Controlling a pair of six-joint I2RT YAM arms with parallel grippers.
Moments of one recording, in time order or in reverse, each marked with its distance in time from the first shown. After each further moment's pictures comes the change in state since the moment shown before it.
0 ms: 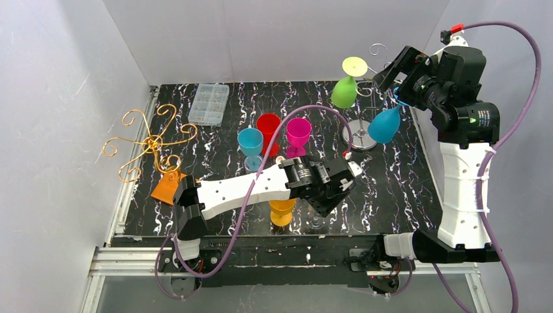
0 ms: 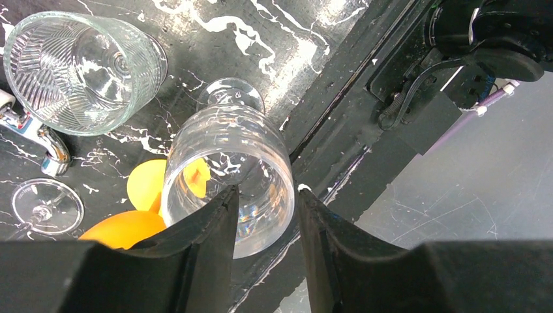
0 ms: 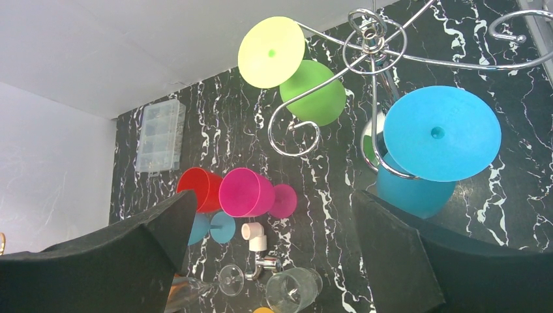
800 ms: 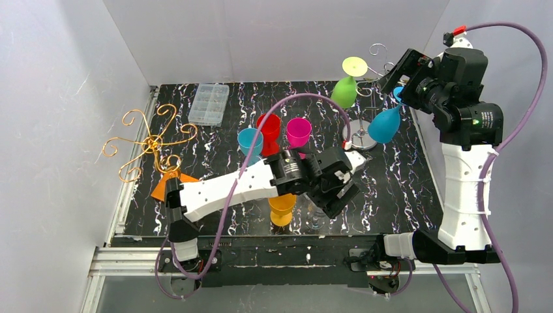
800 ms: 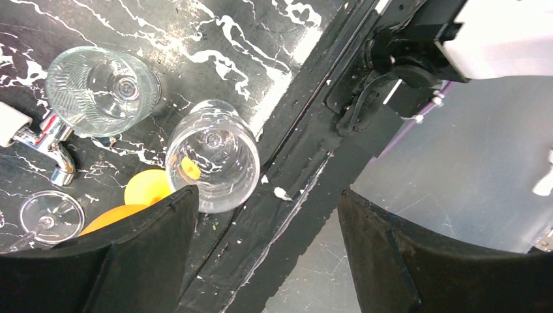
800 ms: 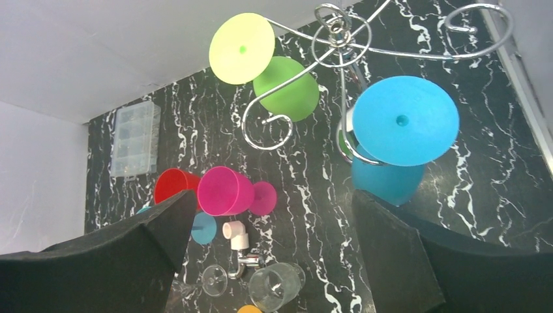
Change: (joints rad) left arm -0.006 -0.053 0.087 -0.023 0.024 -0.003; right arm 0.000 0.000 0.024 -0.055 0.060 -0.023
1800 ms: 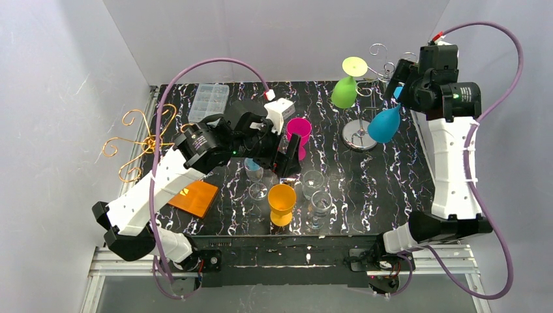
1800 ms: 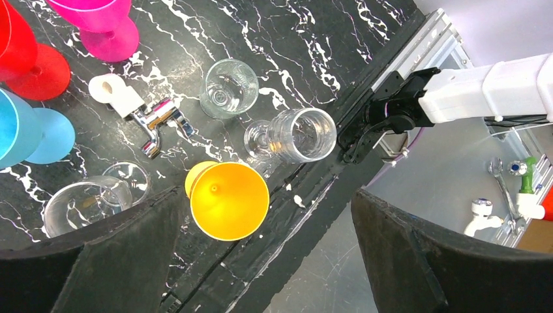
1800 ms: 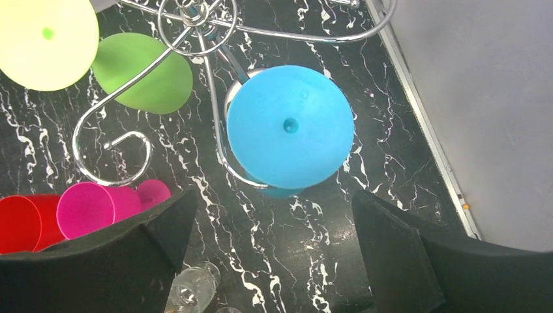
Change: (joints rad) left arm 0.352 -0.413 -0.127 -0.002 0.159 0.008; right arm -0.002 0.133 0.021 -0.146 0.278 -0.119
